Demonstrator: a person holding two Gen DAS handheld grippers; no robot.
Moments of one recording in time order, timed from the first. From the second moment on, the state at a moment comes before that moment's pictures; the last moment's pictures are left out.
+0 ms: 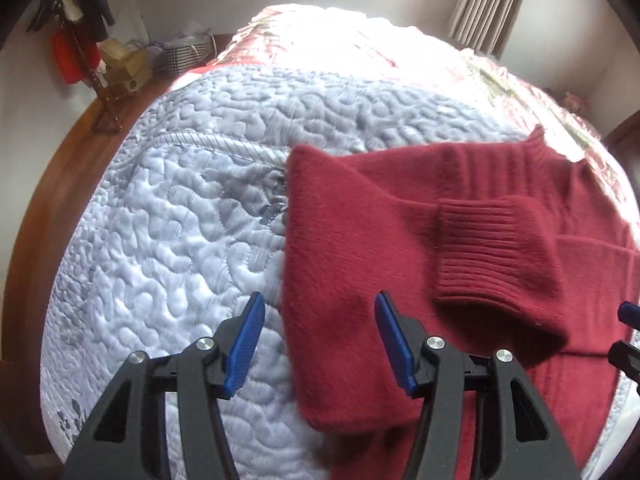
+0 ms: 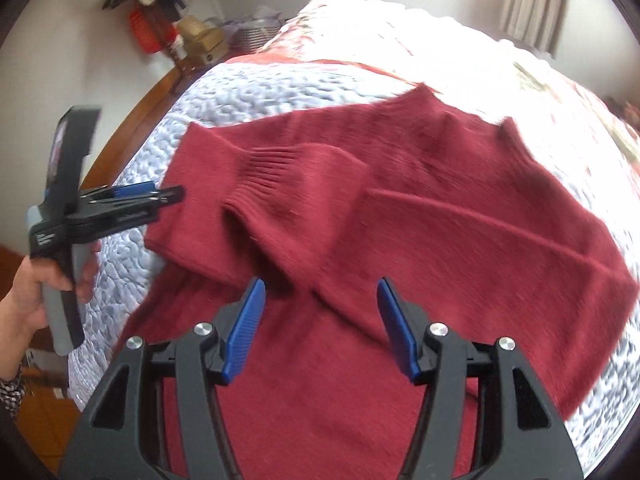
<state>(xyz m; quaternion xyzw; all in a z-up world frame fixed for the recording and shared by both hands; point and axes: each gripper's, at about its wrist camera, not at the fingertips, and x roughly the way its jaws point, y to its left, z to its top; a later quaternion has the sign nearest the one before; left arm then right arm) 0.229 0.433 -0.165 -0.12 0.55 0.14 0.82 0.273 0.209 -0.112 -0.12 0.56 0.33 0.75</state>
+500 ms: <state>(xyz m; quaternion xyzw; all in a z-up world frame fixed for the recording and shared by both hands) 0.241 0.456 -0.204 -0.14 0.58 0.10 0.79 0.287 0.306 -0.175 -0.23 0.56 0.31 0.73</state>
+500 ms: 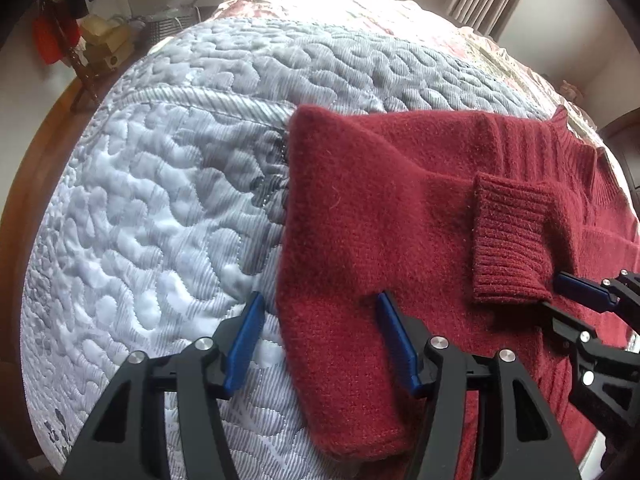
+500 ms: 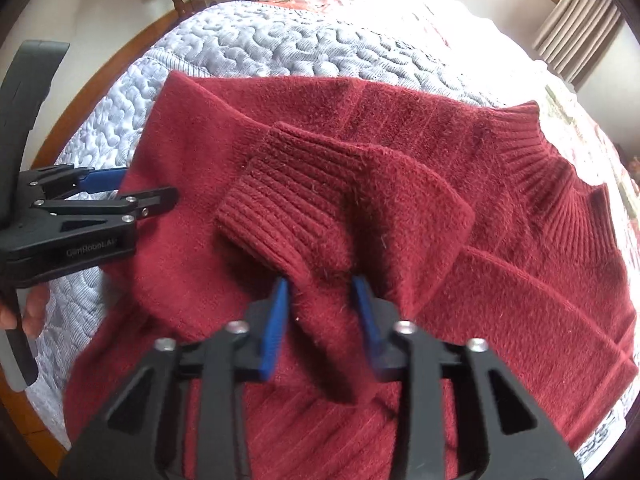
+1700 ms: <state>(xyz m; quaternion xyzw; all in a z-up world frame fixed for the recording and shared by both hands) 0.234 0.432 -0.149 -0.12 0.53 0.13 0.83 0.345 0.084 -0.159 0.03 0.60 0.23 0.76</state>
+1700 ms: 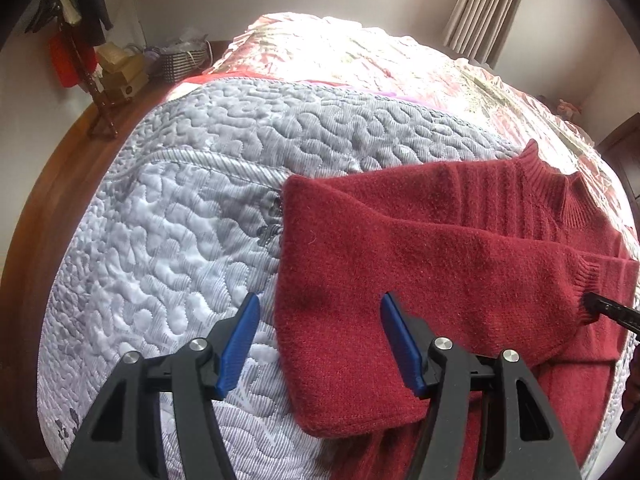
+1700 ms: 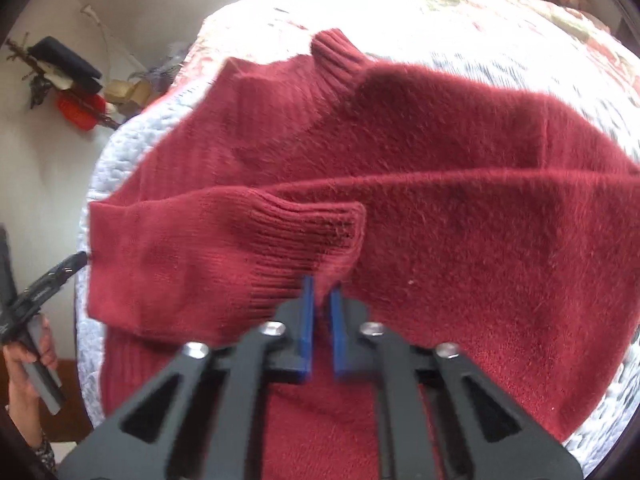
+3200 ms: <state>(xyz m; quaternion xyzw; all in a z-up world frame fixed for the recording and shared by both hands) 0.272 0.319 -0.203 -0.08 0.55 0.06 0.83 0.320 -0.028 -0.165 0.05 0.59 0.16 0.79</state>
